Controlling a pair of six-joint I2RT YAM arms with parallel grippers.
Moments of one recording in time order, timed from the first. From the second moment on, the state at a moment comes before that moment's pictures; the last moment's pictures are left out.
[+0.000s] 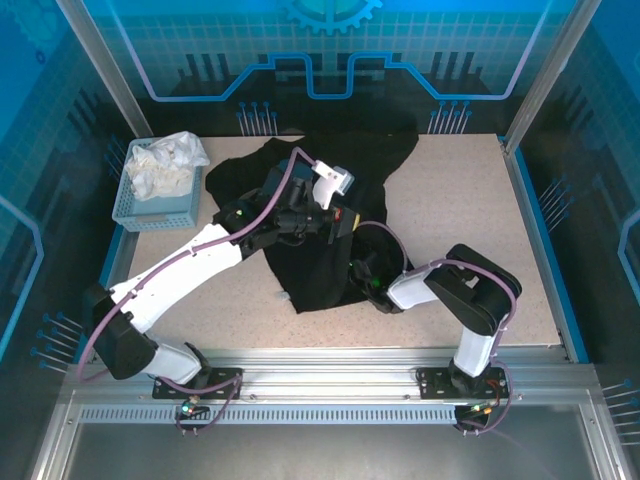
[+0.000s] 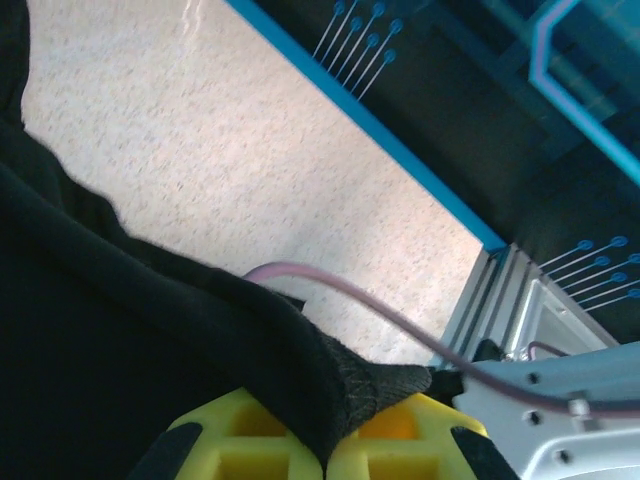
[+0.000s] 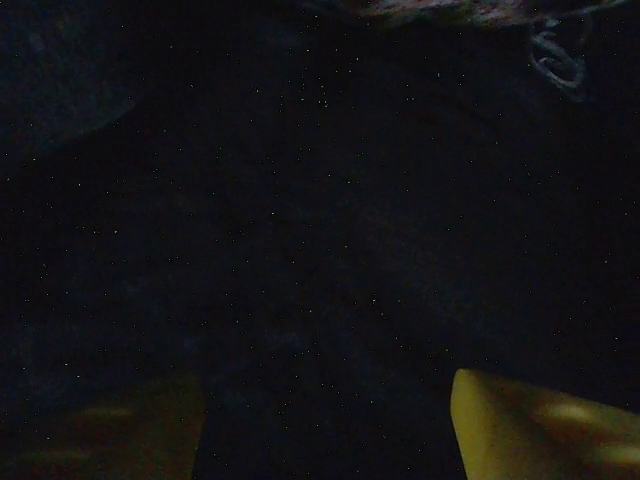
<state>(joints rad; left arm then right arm) -0.72 1.44 1.39 -0.45 0.39 -0.33 0.79 1.80 0.64 0.67 0.27 -0.19</state>
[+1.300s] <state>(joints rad) -0.81 1.29 1.71 -0.43 0.49 -0.27 0.64 2.07 1.37 -0.22 0.36 -0.18</state>
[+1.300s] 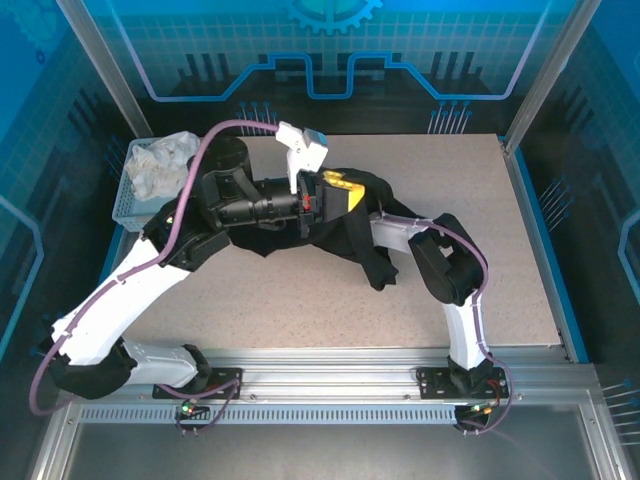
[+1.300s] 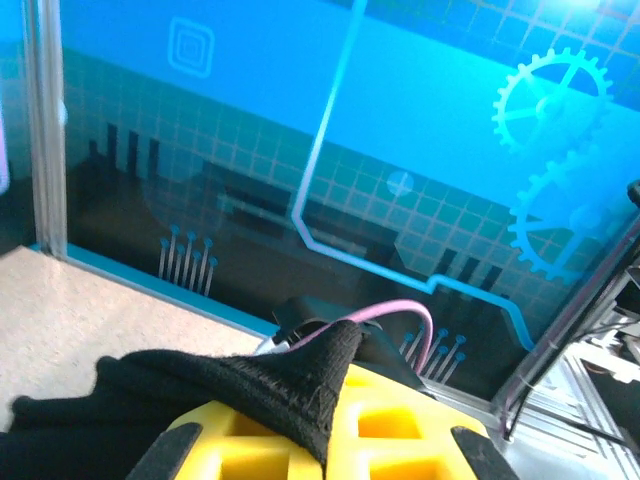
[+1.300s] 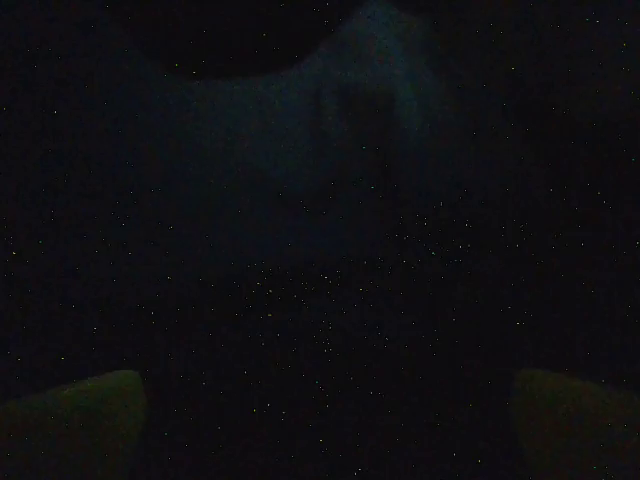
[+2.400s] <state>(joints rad) -0.30 1.50 1.63 -0.41 -0.03 -0.25 0.56 1.76 1.28 -0.33 -0.31 -0.16</state>
